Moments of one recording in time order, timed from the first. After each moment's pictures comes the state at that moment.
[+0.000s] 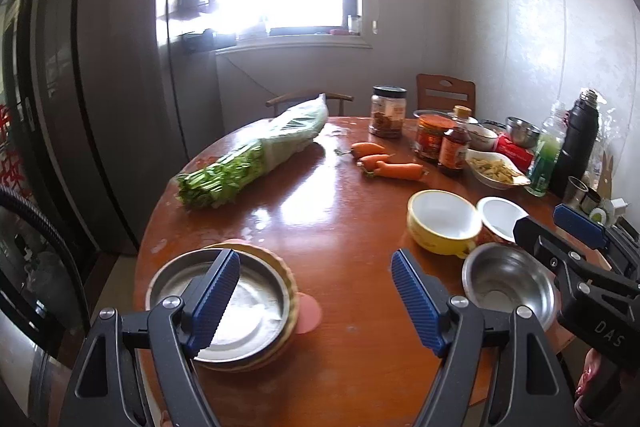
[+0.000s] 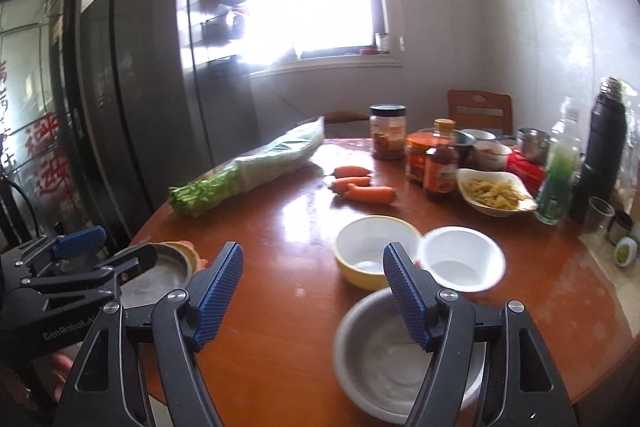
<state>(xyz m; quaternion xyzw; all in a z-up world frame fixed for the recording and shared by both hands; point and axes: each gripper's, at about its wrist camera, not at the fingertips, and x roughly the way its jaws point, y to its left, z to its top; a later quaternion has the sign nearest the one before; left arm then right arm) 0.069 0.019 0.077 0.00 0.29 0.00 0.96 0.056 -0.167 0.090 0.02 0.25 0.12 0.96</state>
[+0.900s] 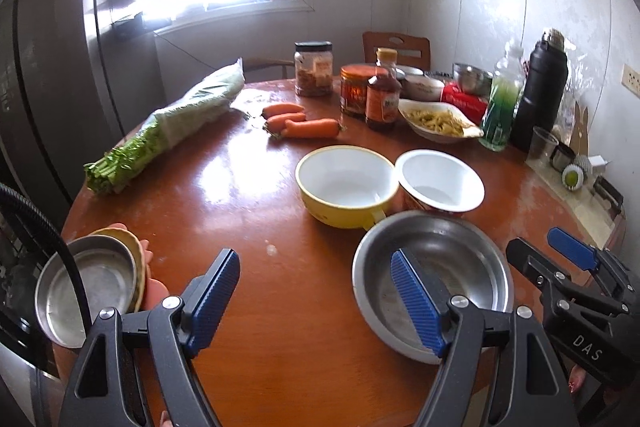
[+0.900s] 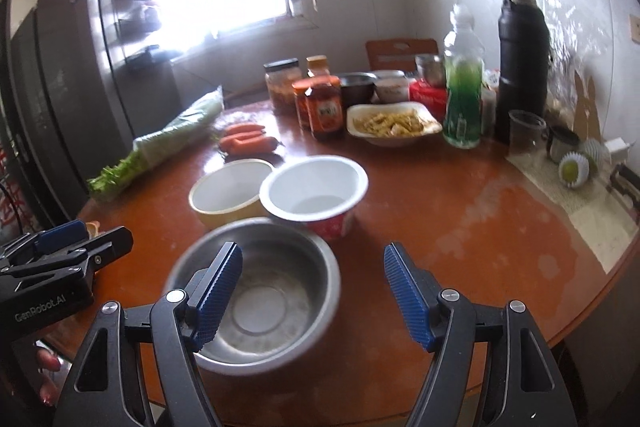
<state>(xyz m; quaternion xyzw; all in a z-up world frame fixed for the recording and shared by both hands) 0.106 -0.097 0.032 0.03 0.35 -0.07 0.93 0.056 -0.291 0.028 0.07 0.32 0.02 0.95</state>
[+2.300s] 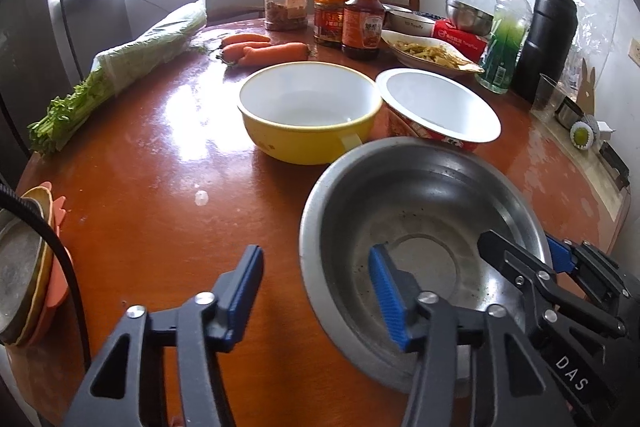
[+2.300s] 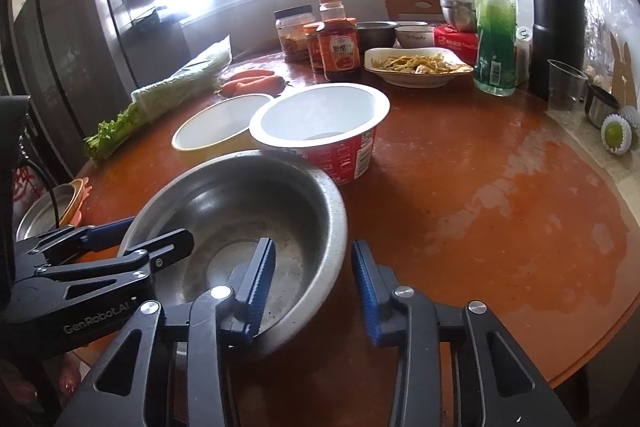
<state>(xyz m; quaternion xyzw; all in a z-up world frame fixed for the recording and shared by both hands) 0.140 -0.127 -0.038 0.03 0.43 -0.10 0.89 0.083 -0.291 -0.030 0.07 0.37 0.07 0.92</state>
